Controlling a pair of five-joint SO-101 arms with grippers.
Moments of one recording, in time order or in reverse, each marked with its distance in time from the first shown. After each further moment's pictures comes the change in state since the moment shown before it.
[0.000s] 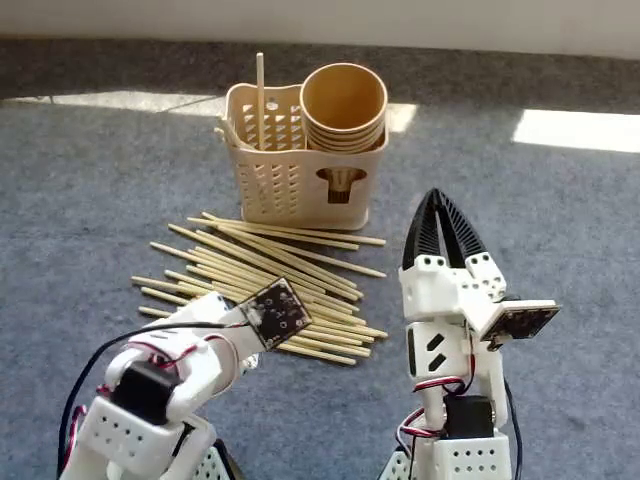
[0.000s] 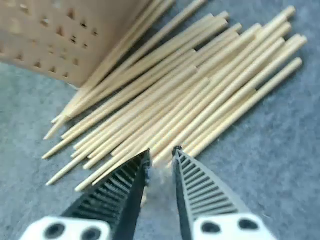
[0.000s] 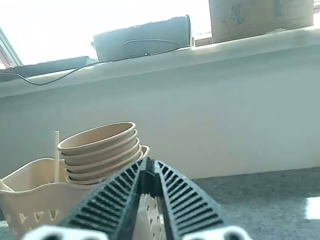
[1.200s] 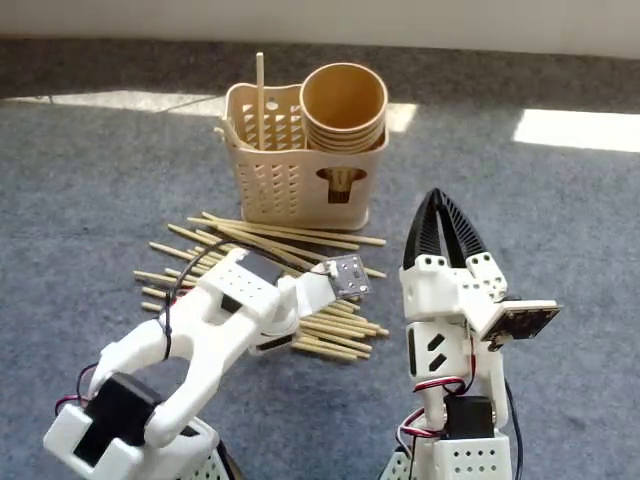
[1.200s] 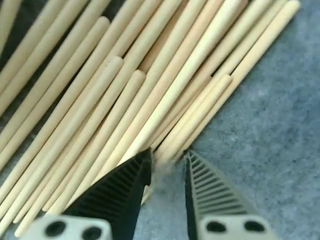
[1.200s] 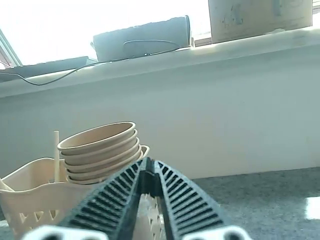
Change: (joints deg) left arm 2.7 68.9 -24.0 -14.2 -4.0; right arm 0.0 0.0 0.0 0.0 0.0
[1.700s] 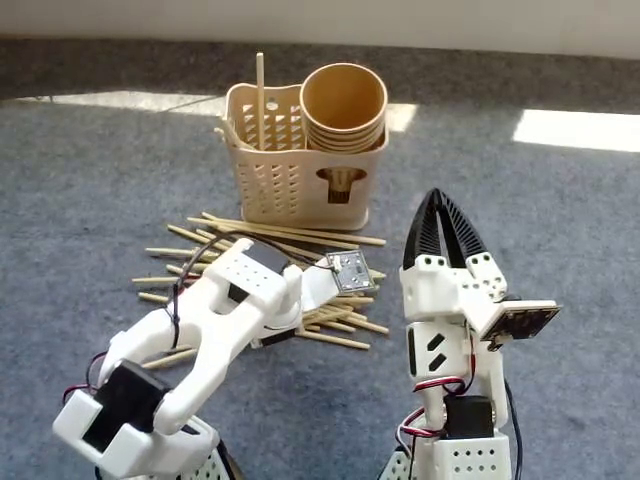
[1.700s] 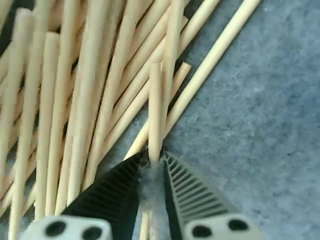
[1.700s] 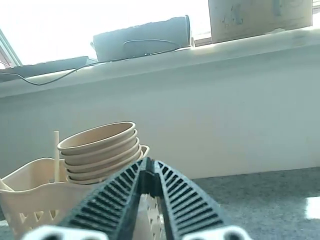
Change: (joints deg) left arm -0.8 2.5 -3.3 4.7 -0.3; right arm 0.0 0.0 0.0 0.0 0.0
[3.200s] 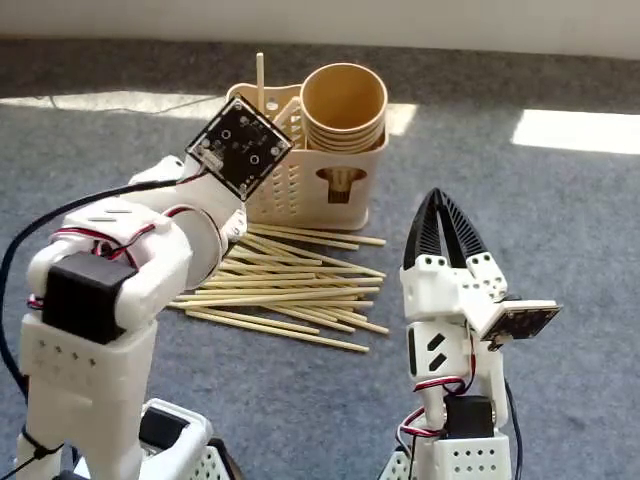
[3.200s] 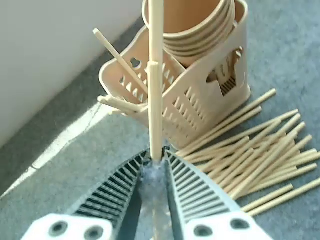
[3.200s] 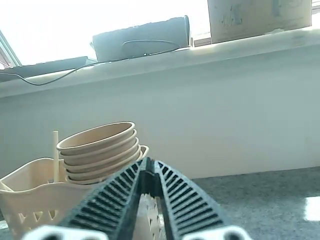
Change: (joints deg) left arm -10.5 -35.0 -41.7 22.4 14.1; right arm 0.2 0.0 0.0 0.0 0.0
